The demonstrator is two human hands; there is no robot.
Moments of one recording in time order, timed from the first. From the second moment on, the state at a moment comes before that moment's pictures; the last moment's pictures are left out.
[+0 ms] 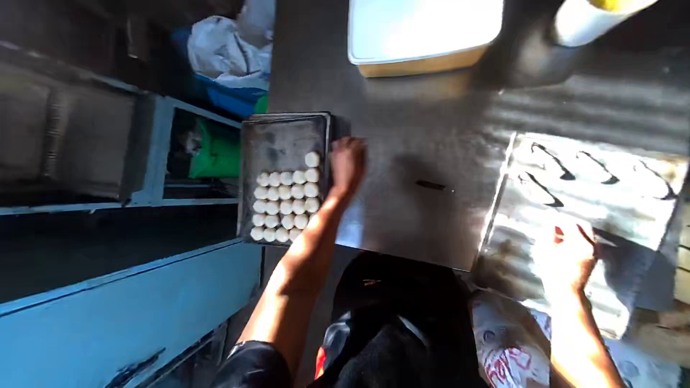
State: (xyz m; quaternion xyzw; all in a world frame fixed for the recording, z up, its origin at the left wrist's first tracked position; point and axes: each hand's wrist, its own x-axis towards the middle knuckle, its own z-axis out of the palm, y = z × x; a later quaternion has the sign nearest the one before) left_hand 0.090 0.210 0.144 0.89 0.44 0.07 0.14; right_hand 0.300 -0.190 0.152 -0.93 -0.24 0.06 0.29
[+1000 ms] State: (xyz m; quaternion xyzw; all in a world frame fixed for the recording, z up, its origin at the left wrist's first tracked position) left_hand -0.002 0.046 0.073 0.94 0.25 -0.09 0.22; right_hand 0.126 -0.029 0.060 -0.80 -0.56 0.13 0.18
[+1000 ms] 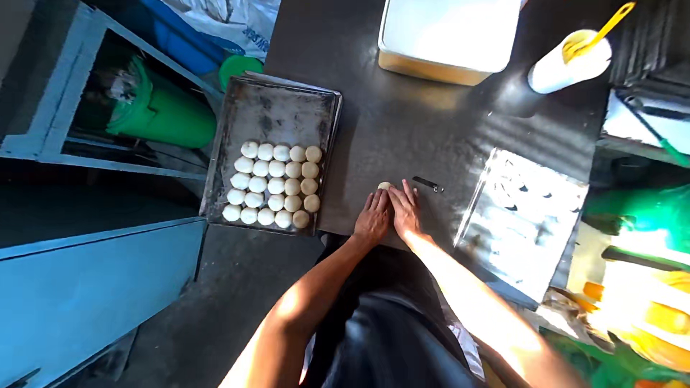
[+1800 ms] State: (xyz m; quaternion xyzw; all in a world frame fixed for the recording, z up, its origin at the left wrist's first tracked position) left_hand -0.015 0.041 0.012 0.96 0.12 -0.01 0.23; right_hand 0.166 0.133 0.045 -0.70 -0.71 0.04 0.10
